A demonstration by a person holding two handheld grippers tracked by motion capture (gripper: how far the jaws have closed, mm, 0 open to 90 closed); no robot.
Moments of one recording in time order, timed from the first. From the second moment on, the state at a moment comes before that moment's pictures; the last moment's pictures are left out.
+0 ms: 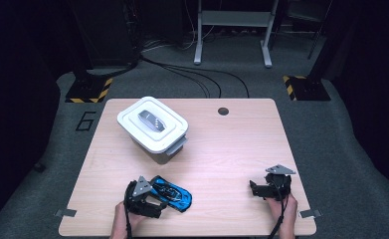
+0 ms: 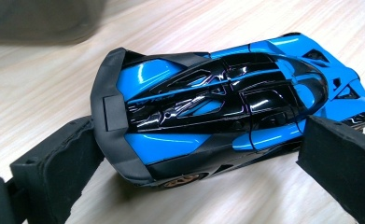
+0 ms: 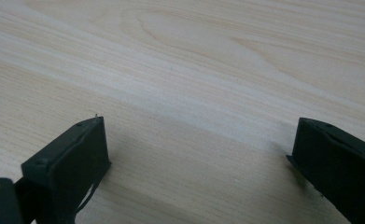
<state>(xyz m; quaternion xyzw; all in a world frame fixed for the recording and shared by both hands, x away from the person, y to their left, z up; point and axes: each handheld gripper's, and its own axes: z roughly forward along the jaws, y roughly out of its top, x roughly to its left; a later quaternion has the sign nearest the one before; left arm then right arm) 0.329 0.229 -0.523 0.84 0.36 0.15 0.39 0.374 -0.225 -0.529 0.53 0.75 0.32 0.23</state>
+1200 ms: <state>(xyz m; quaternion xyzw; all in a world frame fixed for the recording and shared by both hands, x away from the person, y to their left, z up) 0.334 0.139 -0.525 0.83 0.37 0.14 0.40 0.374 -0.226 -0.529 0.53 0.75 0.32 0.23</state>
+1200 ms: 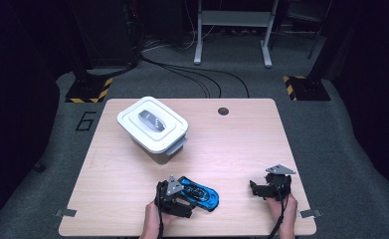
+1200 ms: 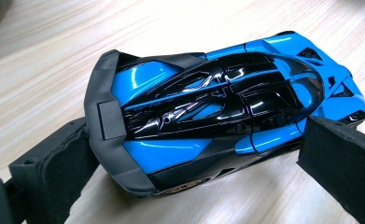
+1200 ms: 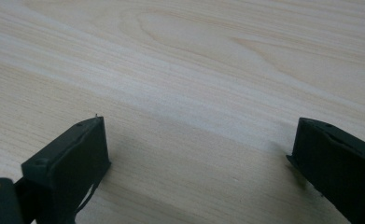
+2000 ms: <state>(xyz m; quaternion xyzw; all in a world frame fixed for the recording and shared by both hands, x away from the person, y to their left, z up) 0.351 0.097 -0.527 0.84 0.34 0.11 0.41 0.374 -0.226 -0.529 0.53 0.75 0.32 0.23</state>
